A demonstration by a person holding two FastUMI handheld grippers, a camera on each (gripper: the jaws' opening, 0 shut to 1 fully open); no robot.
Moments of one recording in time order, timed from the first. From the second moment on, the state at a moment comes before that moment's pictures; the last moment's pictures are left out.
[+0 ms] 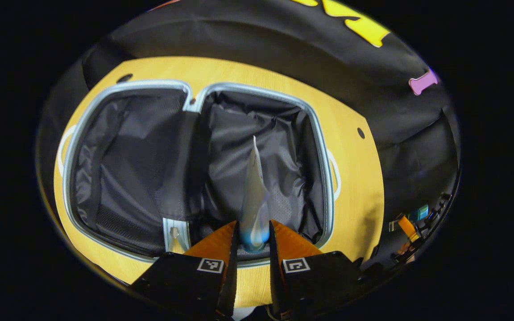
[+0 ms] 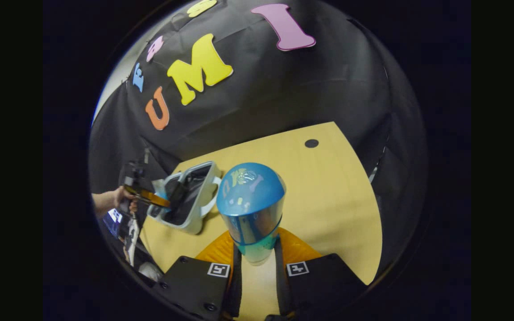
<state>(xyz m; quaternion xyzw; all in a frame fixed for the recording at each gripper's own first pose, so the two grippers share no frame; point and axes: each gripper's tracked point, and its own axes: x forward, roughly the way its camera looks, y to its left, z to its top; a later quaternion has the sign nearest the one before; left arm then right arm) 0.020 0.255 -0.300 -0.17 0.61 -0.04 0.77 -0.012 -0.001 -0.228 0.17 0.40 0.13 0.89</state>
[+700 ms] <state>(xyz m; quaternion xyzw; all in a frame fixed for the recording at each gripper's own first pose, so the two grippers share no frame) 0.019 0.265 -0.348 -0.16 0.76 -0.02 0.63 -0.063 -0.003 -0.190 0.22 0.40 0.09 0.89</state>
